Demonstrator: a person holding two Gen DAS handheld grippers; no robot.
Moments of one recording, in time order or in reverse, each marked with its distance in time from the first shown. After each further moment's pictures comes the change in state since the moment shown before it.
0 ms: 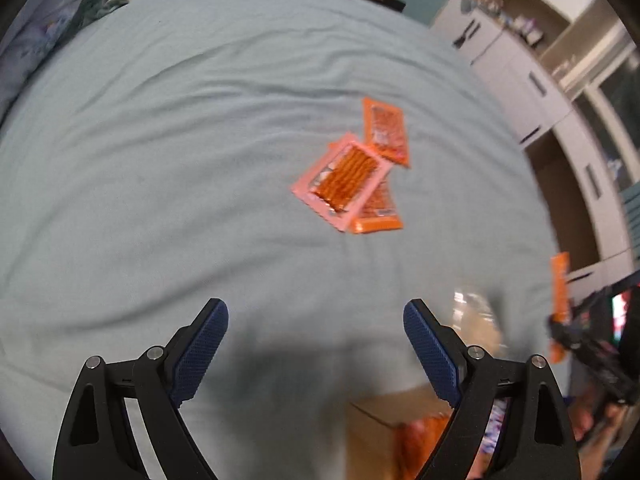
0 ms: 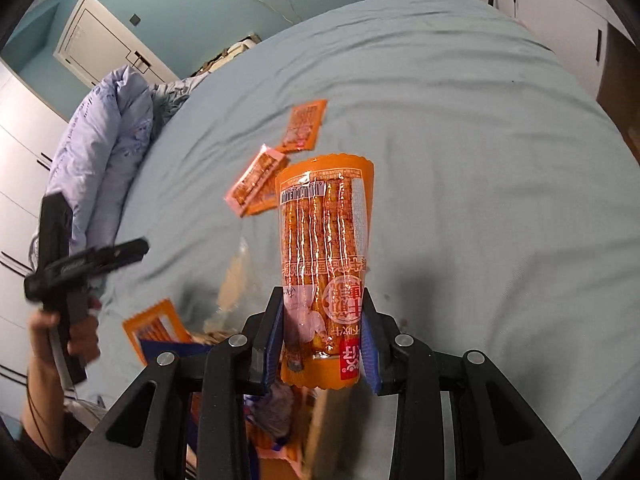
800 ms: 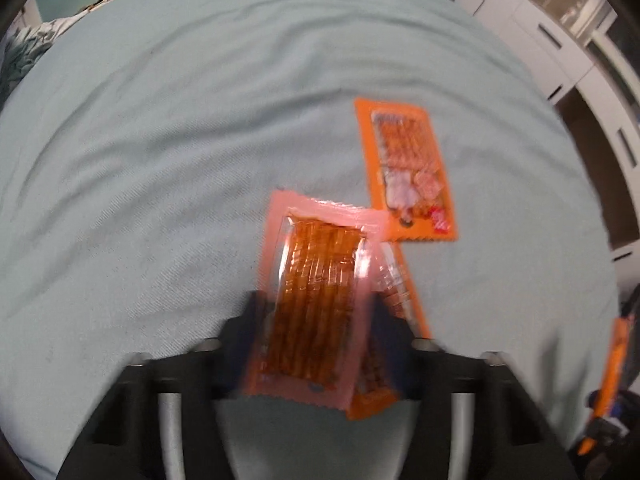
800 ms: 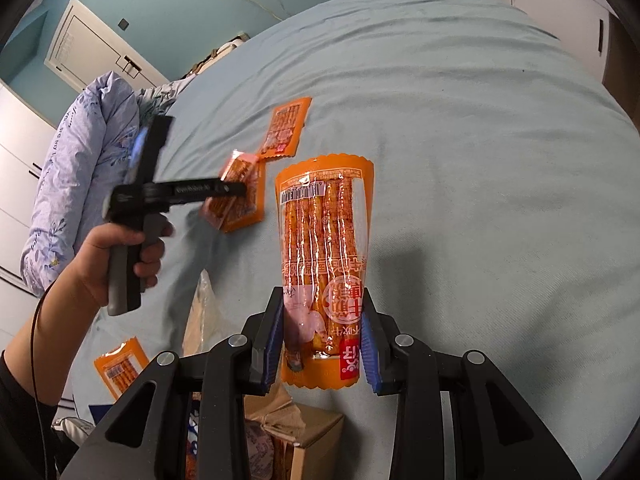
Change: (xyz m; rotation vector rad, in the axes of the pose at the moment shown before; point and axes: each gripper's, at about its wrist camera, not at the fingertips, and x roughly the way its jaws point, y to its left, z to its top) left arm 0.124 -0.031 0.108 0.128 0.061 0.045; right arm 0.037 0.003 0.017 0.038 0.009 0.005
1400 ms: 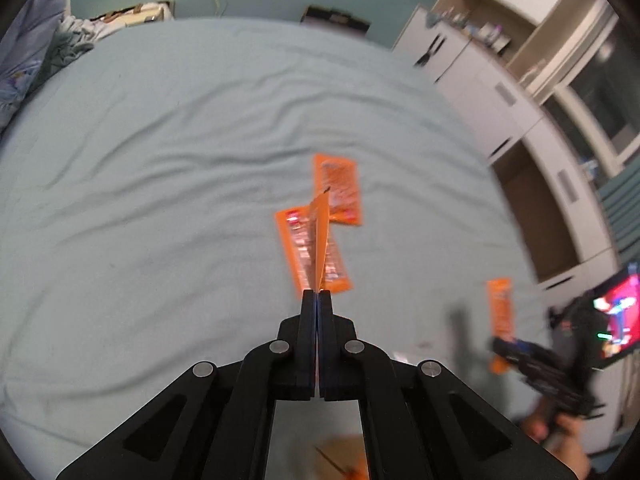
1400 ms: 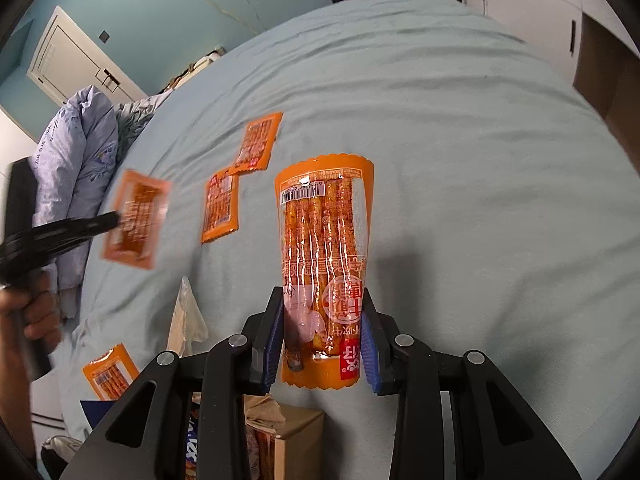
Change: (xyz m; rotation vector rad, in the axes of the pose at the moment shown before) left arm -0.180 0.007 -0.086 -0.075 -0.190 -0.164; right arm -0.022 0.000 -0.011 0.025 -0.067 -0.093
